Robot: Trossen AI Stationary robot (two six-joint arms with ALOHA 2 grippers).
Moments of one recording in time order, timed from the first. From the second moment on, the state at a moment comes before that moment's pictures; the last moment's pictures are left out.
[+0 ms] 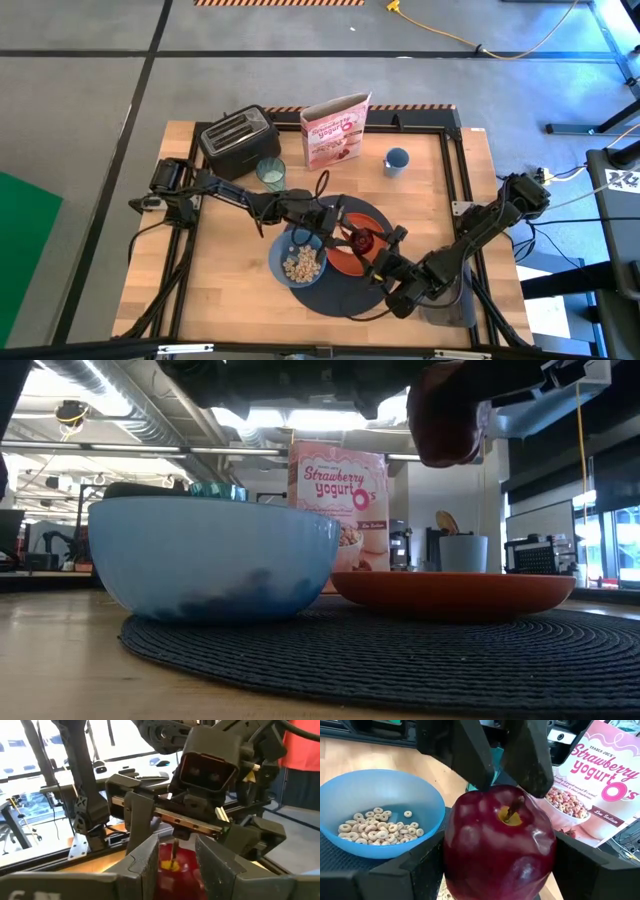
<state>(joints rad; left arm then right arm) -0.09 1.85 1.09 0.72 0.22 0.14 0.71 1.63 1.04 -0.38 1.17 0.62</state>
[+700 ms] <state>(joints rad) -0.09 1.88 1.14 0.66 0.19 0.16 0.71 1.63 1.04 -0.38 1.18 0.60</state>
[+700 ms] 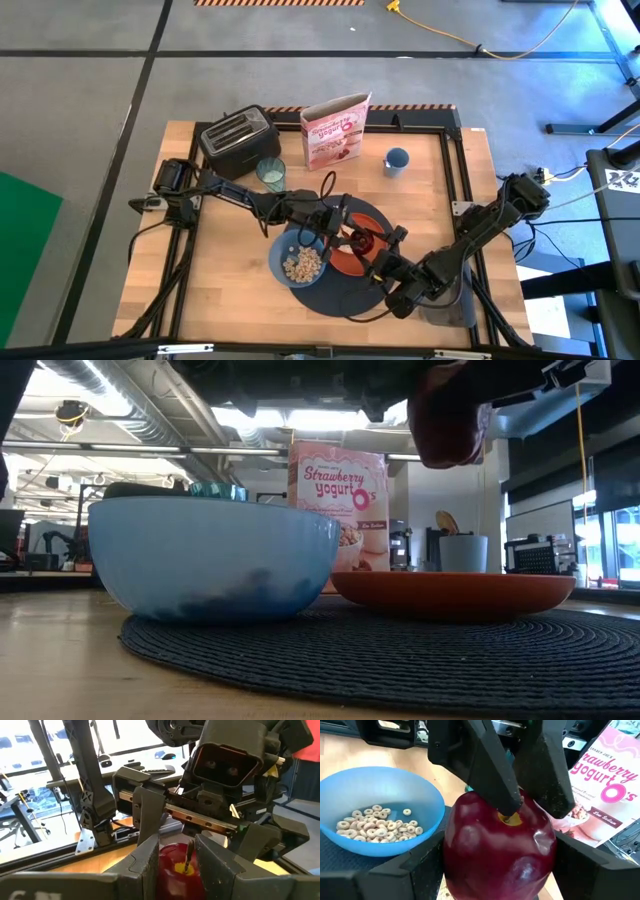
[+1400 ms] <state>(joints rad) -0.10 1.88 1.14 0.62 0.23 0.19 0.71 1.63 1.04 -0.36 1.18 0.60</state>
